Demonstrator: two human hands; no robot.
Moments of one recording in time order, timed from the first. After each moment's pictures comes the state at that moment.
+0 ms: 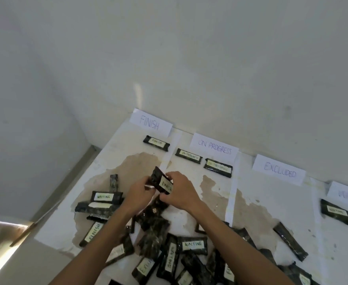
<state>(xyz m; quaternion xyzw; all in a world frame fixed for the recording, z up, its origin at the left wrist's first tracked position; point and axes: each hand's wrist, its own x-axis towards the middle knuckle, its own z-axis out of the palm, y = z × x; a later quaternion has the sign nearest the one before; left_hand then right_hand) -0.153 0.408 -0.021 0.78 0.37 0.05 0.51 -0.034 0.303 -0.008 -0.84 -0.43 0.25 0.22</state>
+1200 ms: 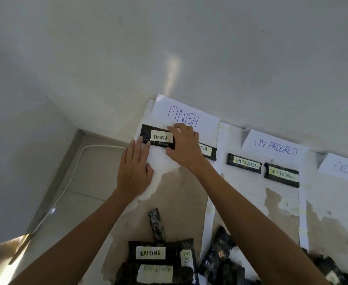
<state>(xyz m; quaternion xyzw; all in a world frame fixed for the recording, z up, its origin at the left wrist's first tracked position) -0.119 0.689 -0.178 0.96 0.24 0.03 0.16 0.038 0.598 -0.115 -0.89 -0.41 0.14 0.12</state>
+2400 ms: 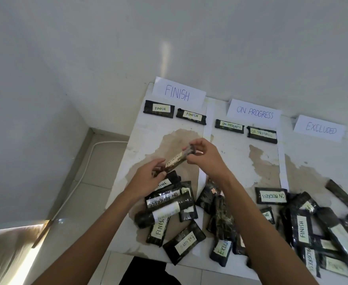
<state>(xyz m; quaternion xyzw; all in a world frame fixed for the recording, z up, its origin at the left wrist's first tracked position) -0.243 0.585 -0.106 0.79 0.24 -0.02 0.56 -0.102 0.442 -0.043 -0.76 -0.11 0.34 0.55</state>
